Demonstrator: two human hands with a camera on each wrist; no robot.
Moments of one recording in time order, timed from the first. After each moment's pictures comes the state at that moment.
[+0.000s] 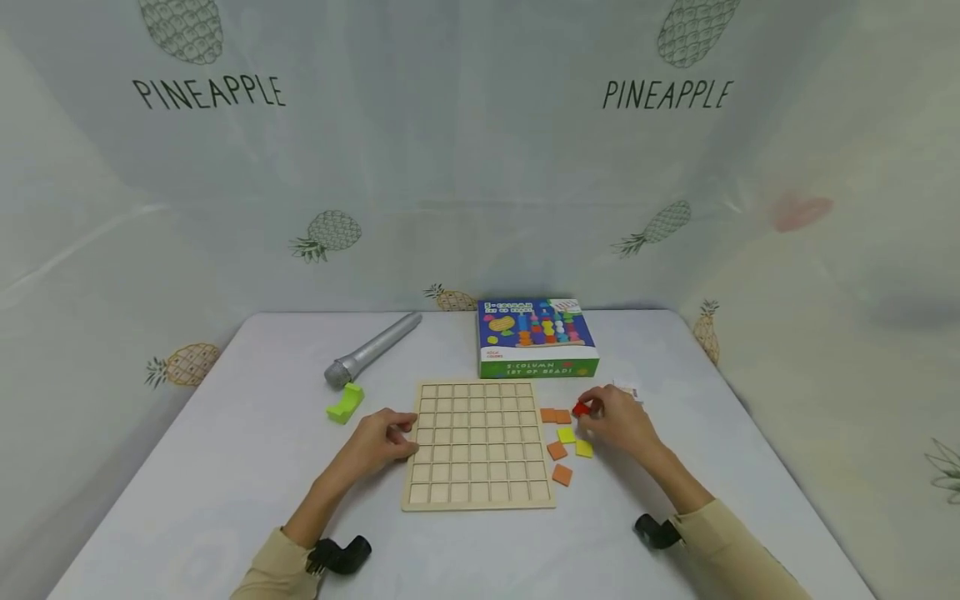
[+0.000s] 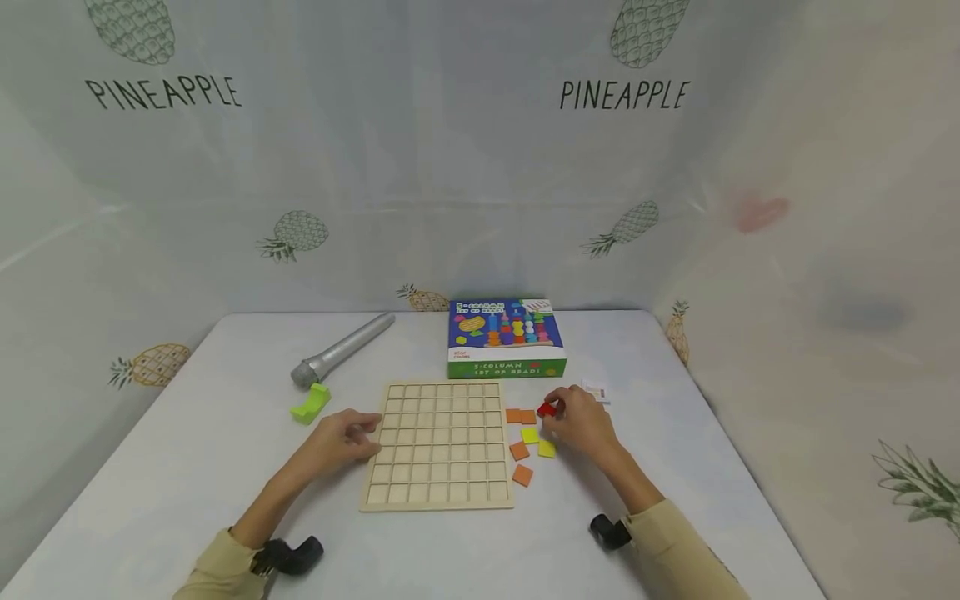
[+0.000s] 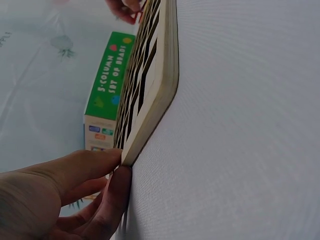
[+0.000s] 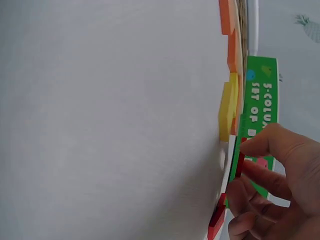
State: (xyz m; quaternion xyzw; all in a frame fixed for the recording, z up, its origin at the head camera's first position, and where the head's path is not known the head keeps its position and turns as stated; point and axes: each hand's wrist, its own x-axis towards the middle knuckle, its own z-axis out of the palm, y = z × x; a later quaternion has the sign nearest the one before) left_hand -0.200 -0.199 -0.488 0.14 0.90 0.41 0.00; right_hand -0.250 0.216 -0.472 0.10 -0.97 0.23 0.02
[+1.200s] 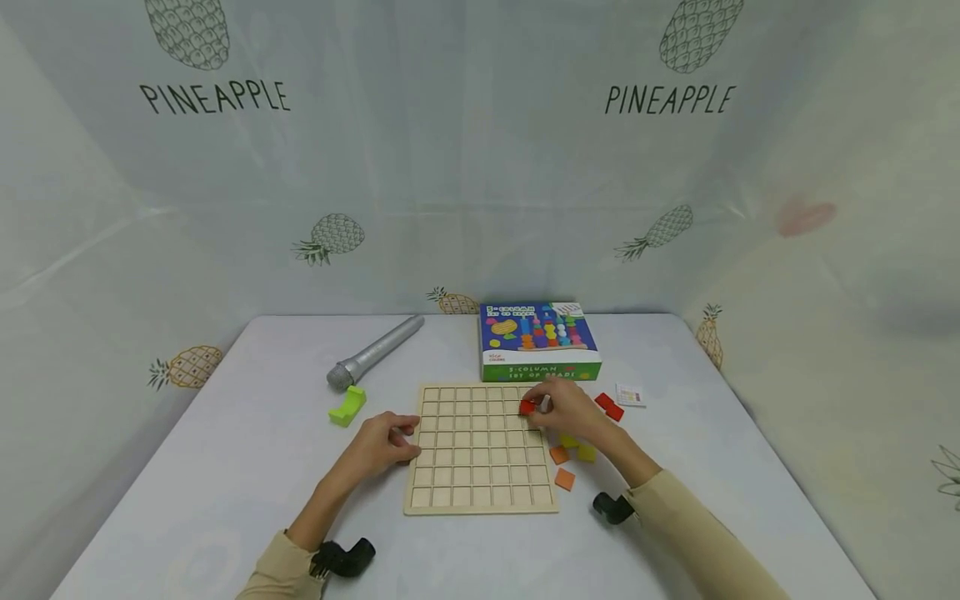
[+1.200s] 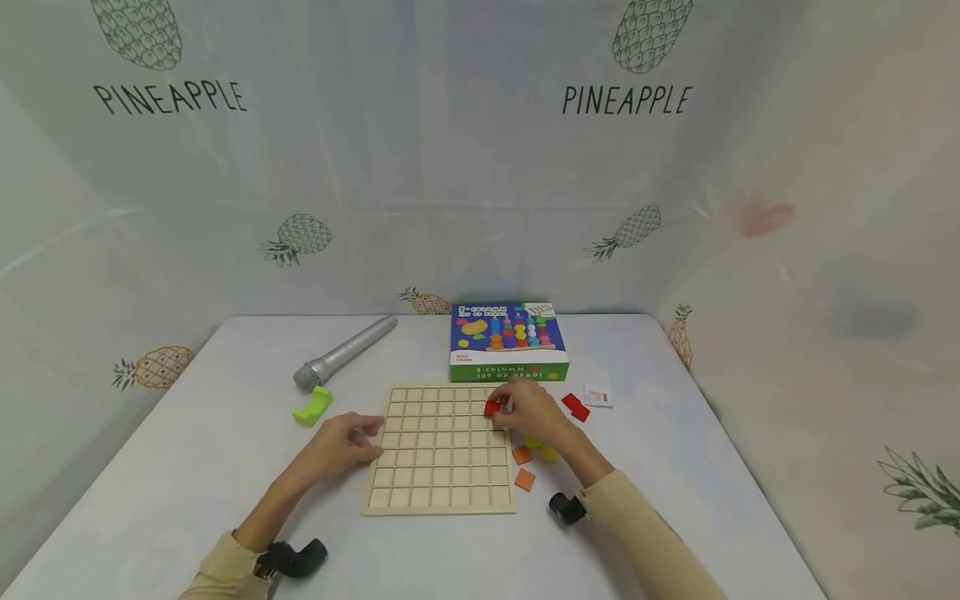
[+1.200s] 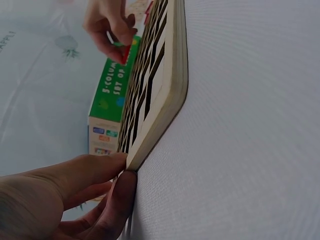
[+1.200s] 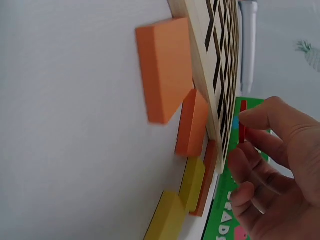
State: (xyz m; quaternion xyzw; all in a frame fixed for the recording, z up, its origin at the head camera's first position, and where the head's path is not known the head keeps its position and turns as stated) left_hand -0.200 -0.197 -0.485 0.13 0.90 0.41 0.01; right_hand -0.272 0.152 -0.461 0.25 -0.93 0.28 -0.02
